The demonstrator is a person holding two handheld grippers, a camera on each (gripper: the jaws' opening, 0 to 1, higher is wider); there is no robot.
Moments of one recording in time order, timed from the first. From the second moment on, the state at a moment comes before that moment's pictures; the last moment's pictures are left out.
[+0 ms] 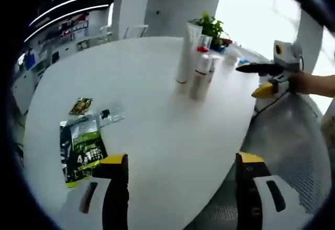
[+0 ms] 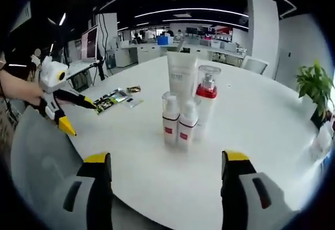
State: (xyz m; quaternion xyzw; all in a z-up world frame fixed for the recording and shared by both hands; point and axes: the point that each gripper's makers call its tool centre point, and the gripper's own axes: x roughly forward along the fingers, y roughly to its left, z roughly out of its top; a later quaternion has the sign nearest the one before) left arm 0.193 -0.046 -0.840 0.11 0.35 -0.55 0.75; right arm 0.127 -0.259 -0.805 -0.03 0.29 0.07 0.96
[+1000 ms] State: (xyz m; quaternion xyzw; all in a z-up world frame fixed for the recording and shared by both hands) left arm 0.244 0.010 -0.849 0.13 0.39 -0.42 0.81; right arm 0.126 -0.260 -0.807 -0.03 0.28 0.07 0.96
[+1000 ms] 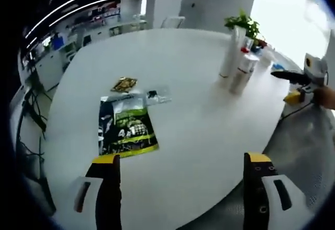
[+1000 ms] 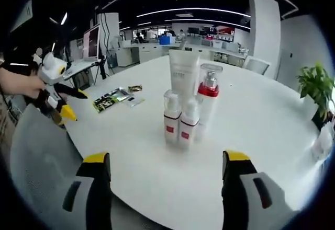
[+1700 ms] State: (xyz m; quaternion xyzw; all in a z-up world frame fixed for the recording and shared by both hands) left arm 0.313 0.018 -0.877 0.19 0.45 -0.35 0.80; right arm 0.127 -0.269 -0.808 -0.01 0.29 0.05 0.95
